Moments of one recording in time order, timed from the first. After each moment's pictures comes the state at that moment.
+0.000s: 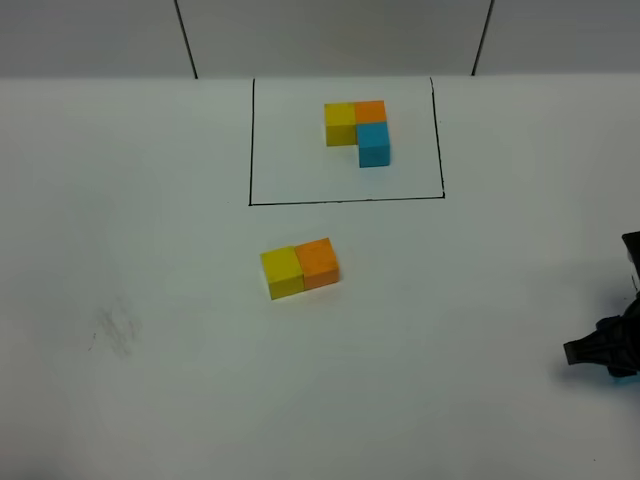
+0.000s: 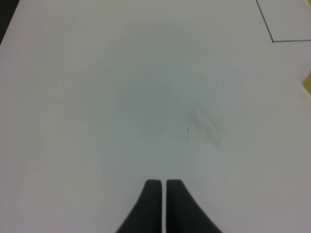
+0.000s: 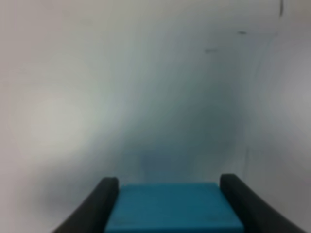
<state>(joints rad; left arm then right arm) 0.04 -0.01 -0.51 -0.01 1.07 0.05 0.10 1.47 -0.47 -0.28 0.31 0.27</state>
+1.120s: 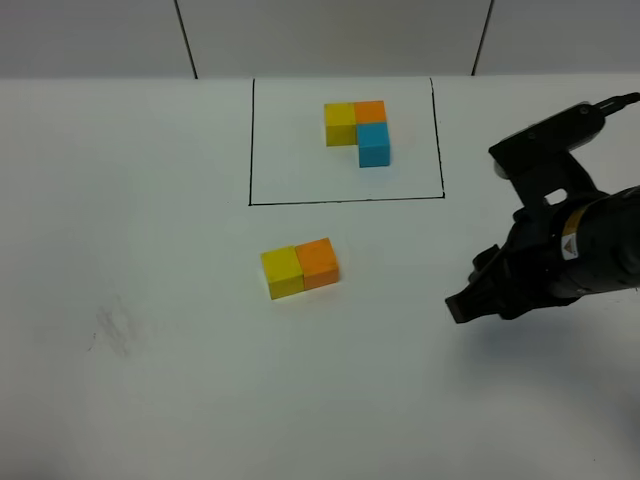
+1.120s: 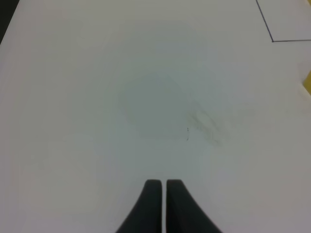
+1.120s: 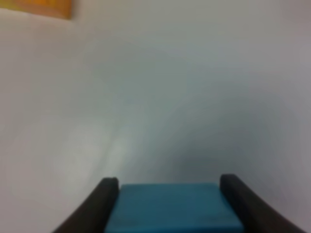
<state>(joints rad) 0.04 -0.01 -0.51 -0.01 1.07 0.05 0.61 1.34 -0.85 -0.14 0.67 0.23</state>
